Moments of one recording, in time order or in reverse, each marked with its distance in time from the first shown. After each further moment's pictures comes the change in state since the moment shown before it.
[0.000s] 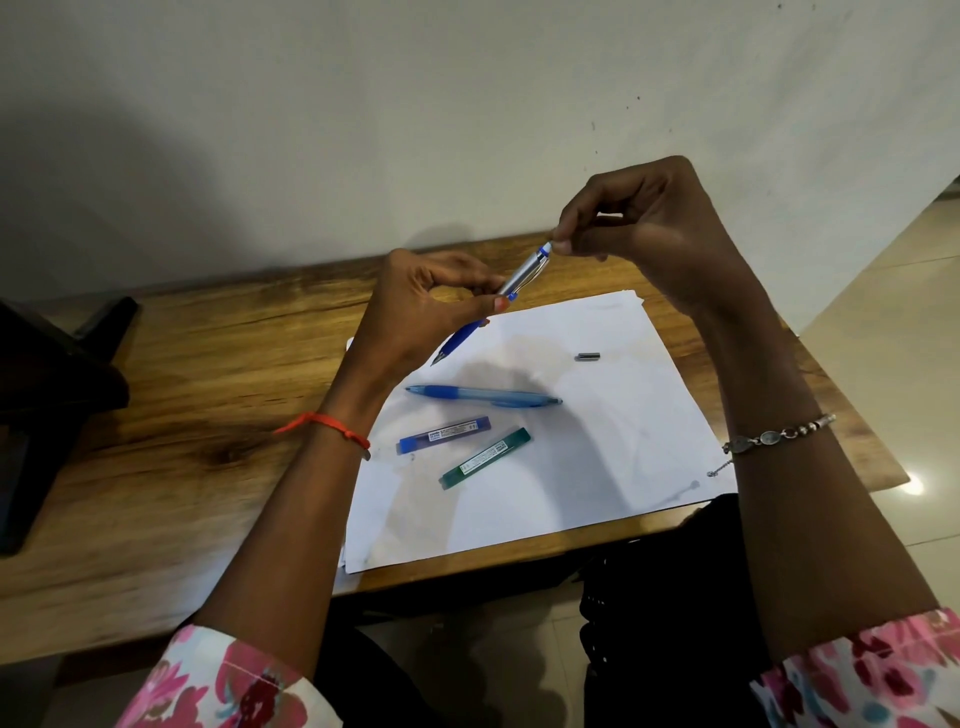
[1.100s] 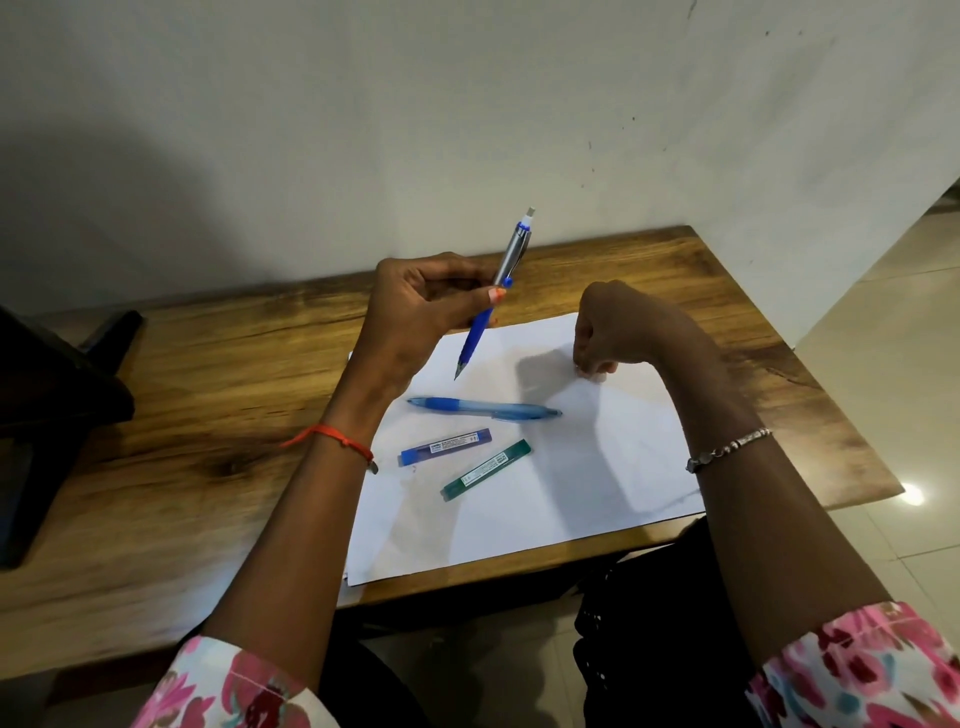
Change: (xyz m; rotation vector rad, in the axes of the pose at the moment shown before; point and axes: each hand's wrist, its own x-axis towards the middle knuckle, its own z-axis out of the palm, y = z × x) left_hand 0.002 0.004 0.000 -0.265 0.047 -0.082; right_hand -0.004 0.046 0.009 -0.765 -0.376 0.606
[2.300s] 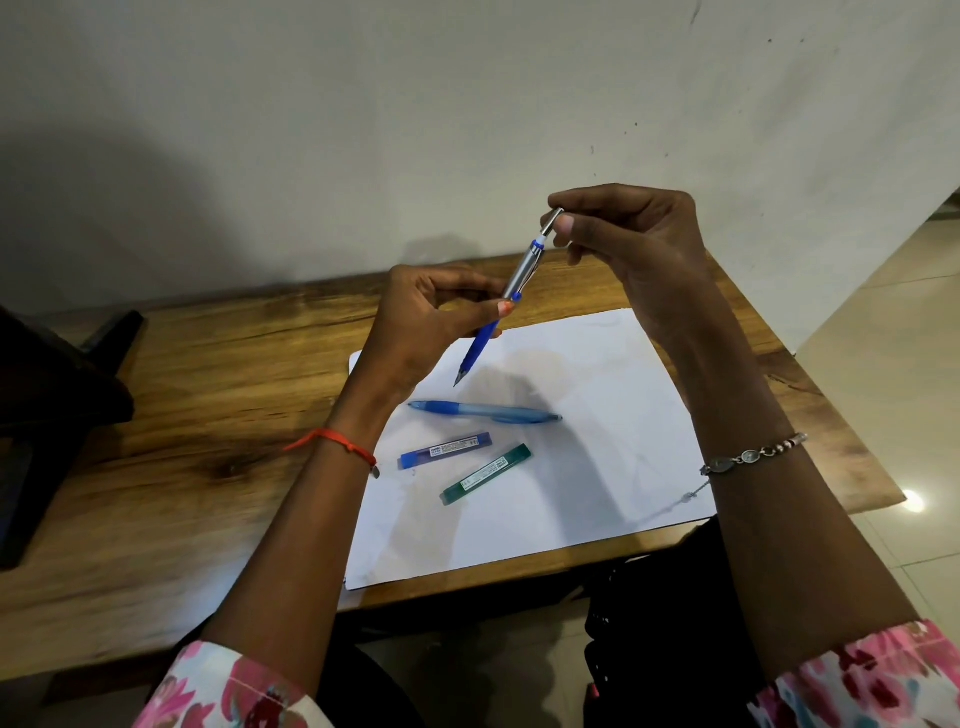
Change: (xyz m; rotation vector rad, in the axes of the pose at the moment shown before) left_hand -0.001 -0.003 0.003 -0.006 -0.033 -0.014; right_hand -0.011 -0.023 -0.019 1.147 0.476 -0.619
